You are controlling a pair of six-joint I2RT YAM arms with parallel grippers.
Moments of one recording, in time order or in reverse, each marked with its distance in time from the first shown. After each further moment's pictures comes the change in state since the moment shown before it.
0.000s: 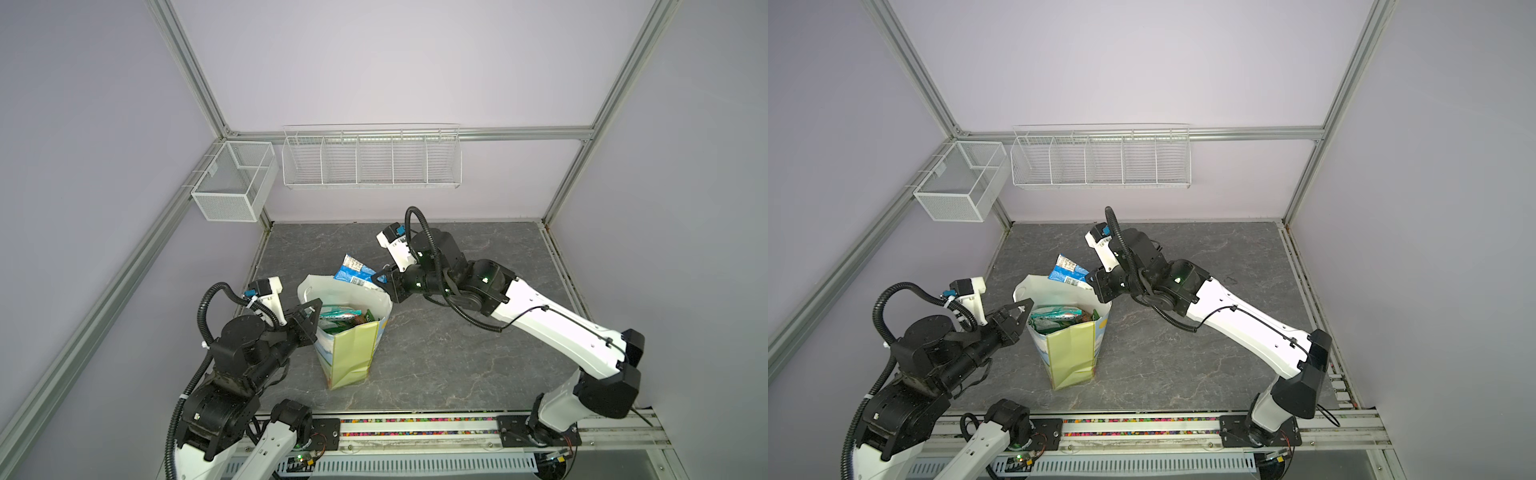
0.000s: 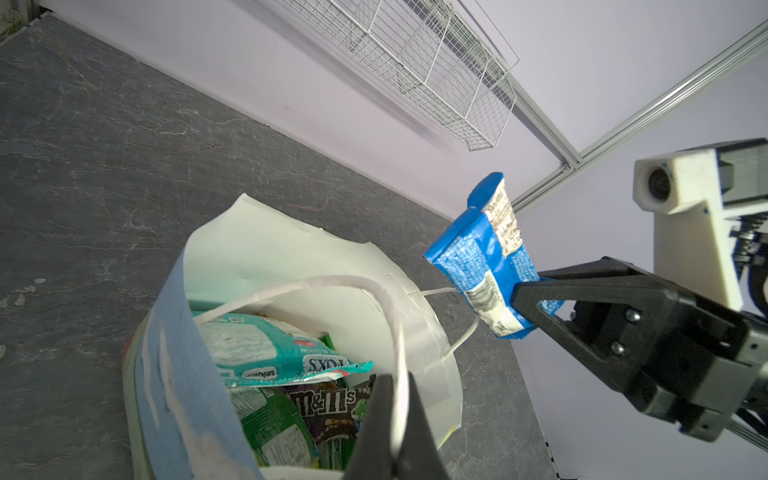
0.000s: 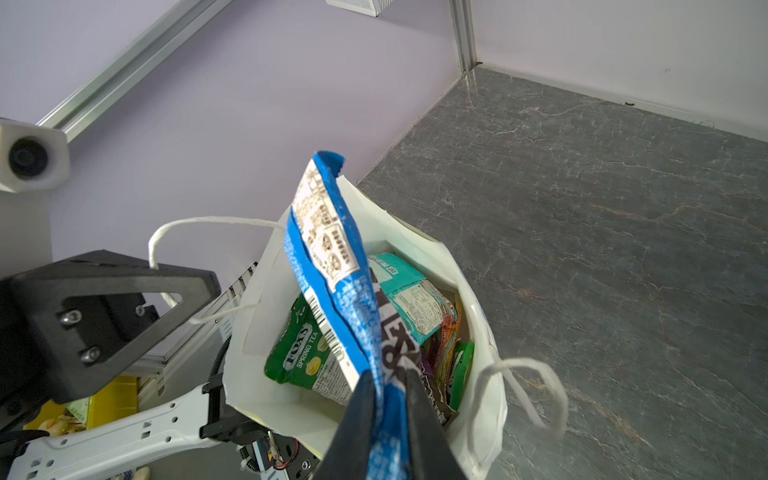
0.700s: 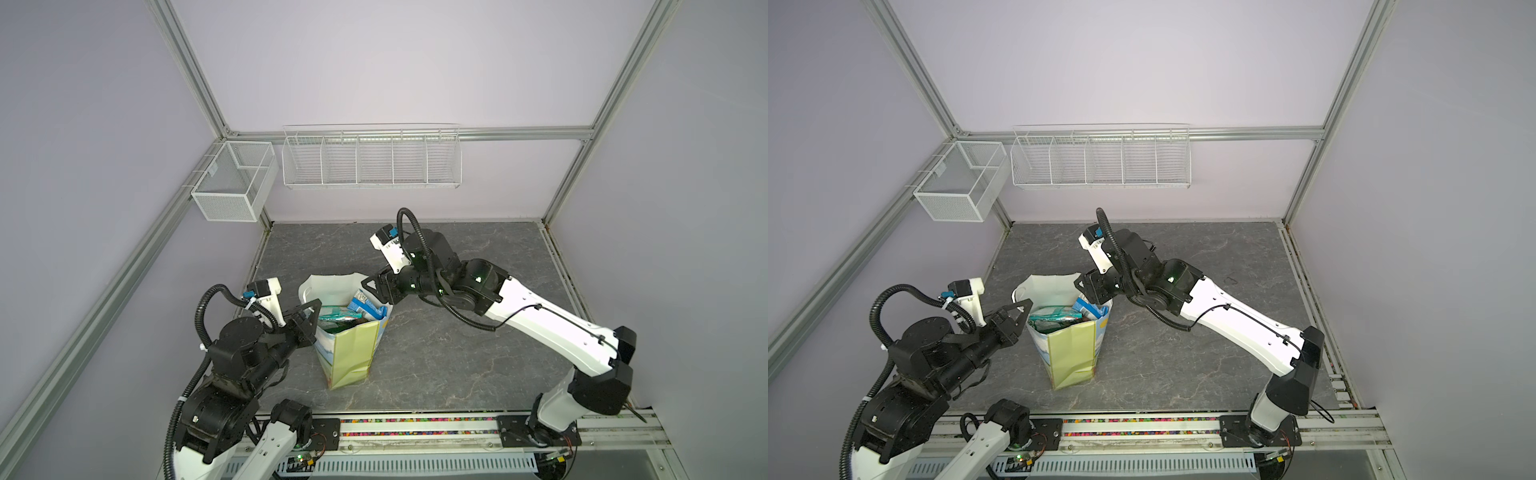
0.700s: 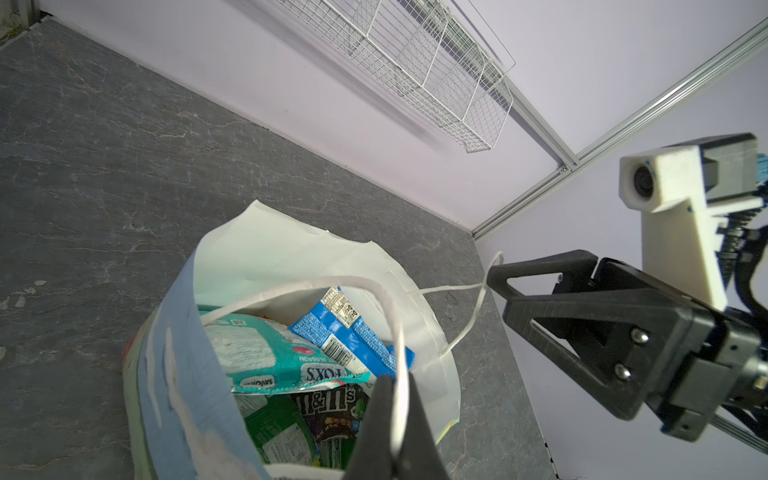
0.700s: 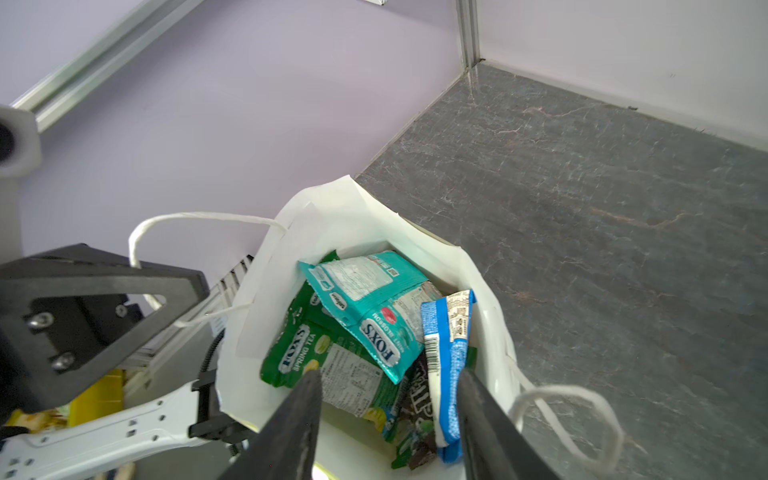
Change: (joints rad) left arm 0.000 -0.010 0.000 -0.001 -0.001 0.000; right arm 0.016 0.030 0.036 -0.024 0.025 -0.026
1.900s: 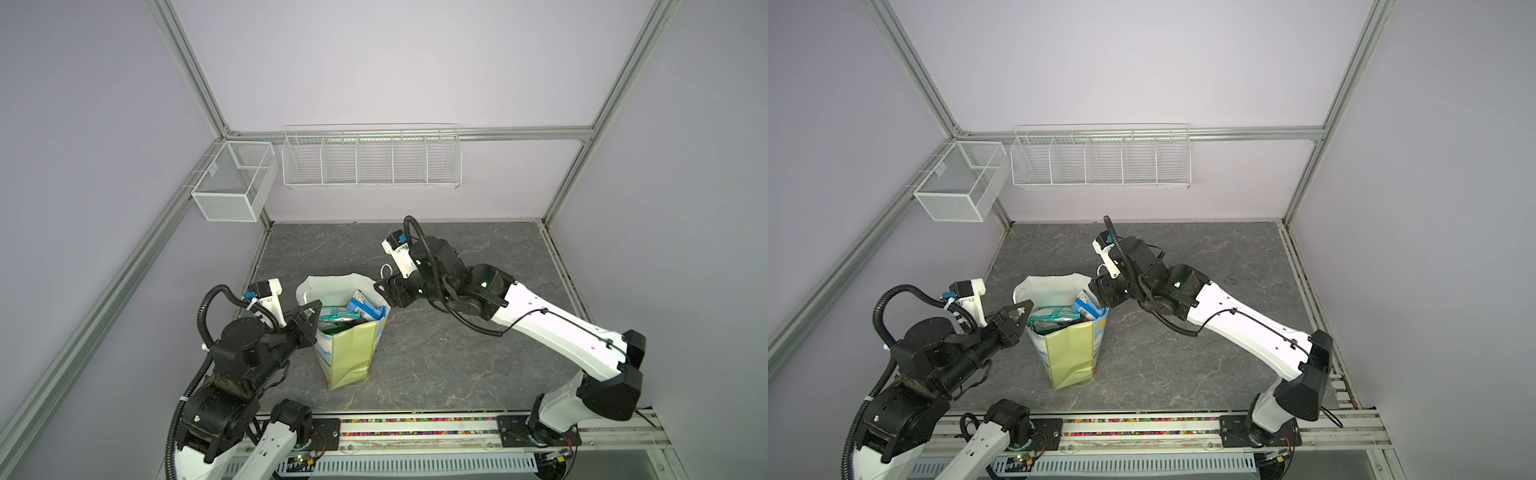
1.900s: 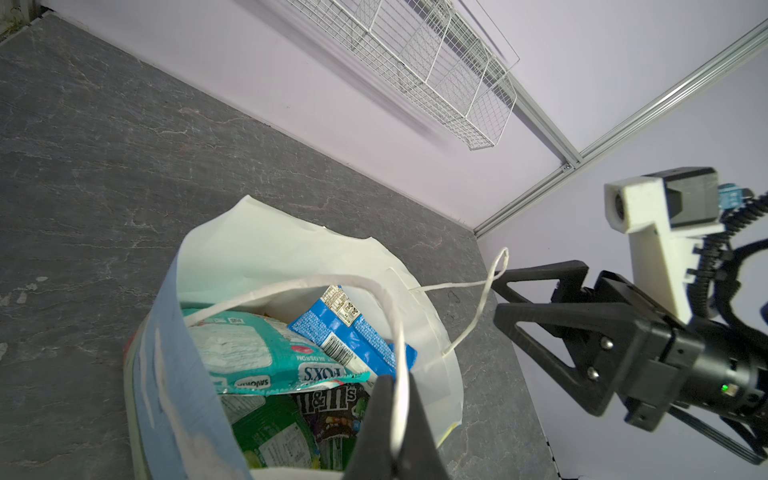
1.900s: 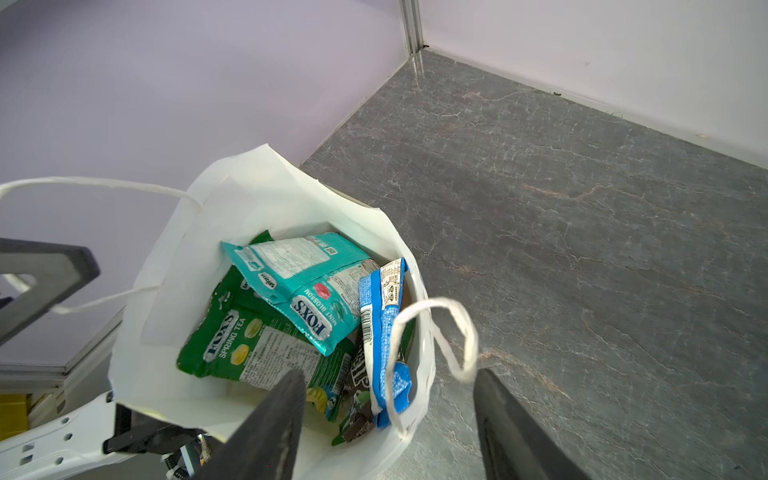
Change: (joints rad) left arm 0.000 -0.005 -0.013 0.000 0.000 0.000; right arm -0.012 -0.037 -0.101 -0.014 0.115 -0.034
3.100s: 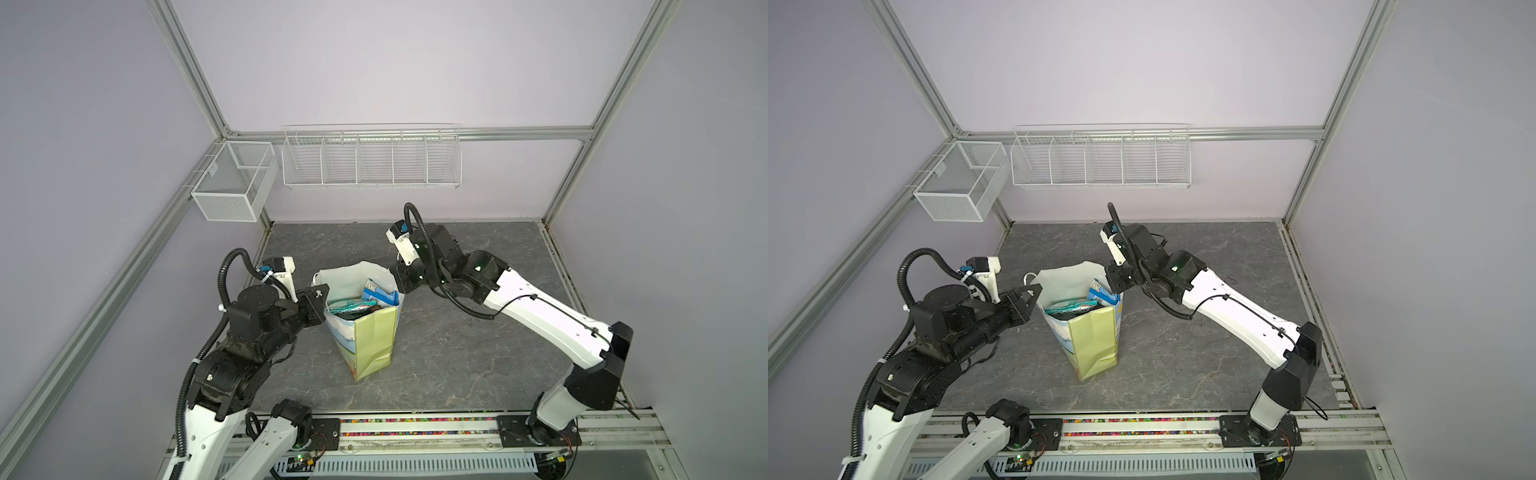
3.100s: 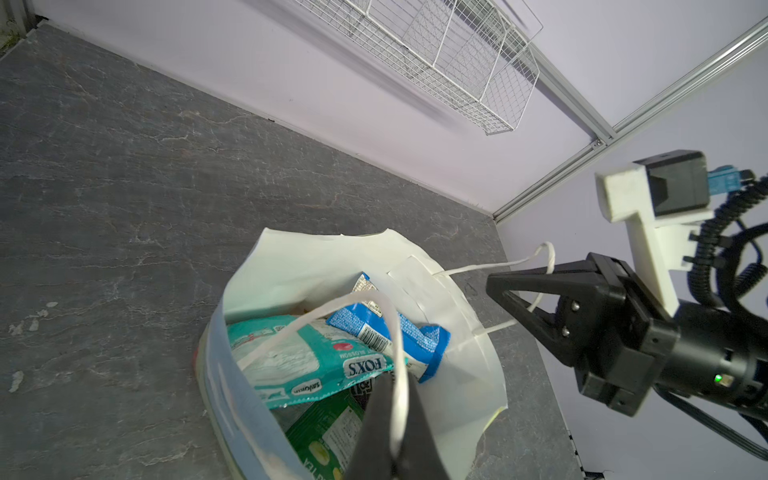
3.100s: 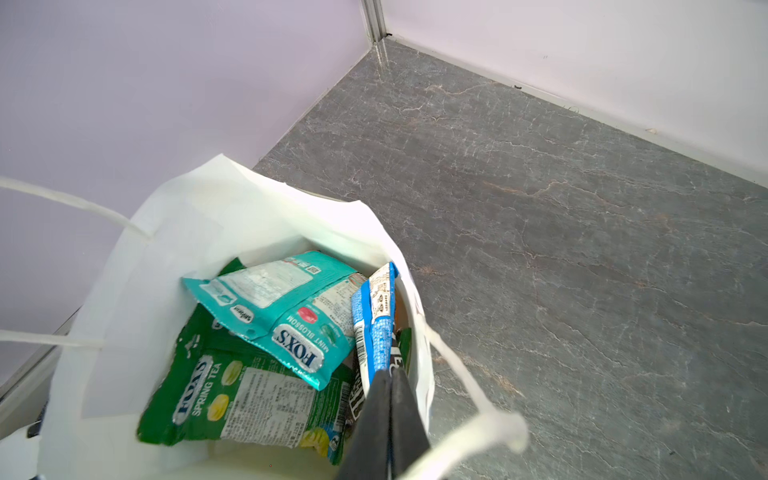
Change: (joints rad) left arm 0.000 0.221 0.130 -0.001 -0.001 0.074; right arm -0.092 0.053 0.088 -0.068 -0.006 -0.062
